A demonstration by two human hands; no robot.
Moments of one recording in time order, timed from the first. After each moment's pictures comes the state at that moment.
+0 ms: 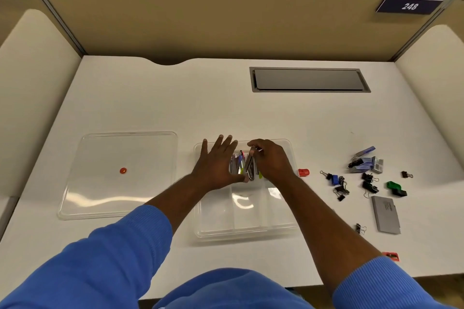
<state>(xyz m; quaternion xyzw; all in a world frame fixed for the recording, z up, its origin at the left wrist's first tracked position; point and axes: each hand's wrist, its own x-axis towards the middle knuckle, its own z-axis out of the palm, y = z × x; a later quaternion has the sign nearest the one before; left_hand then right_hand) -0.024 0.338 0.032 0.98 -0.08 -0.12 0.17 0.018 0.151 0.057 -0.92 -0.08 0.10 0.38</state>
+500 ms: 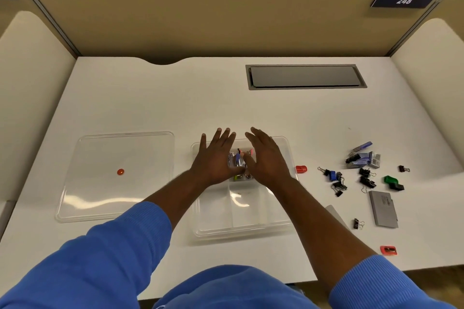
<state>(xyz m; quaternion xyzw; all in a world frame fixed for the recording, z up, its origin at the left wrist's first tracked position) -0.015 0.335 0.035 0.98 -0.07 -0.10 0.16 0.005 0.149 0.052 -0.94 -0.17 0.04 0.29</state>
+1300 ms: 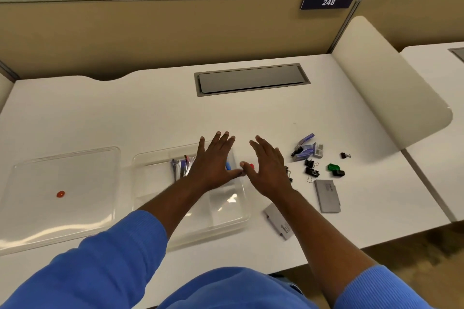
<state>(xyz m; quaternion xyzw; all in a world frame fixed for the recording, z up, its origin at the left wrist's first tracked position) 0.005 0.186 0.055 0.97 -0.13 -0.09 0.16 -0.012 -0.011 0.049 -0.96 -0.11 -0.01 0.27</state>
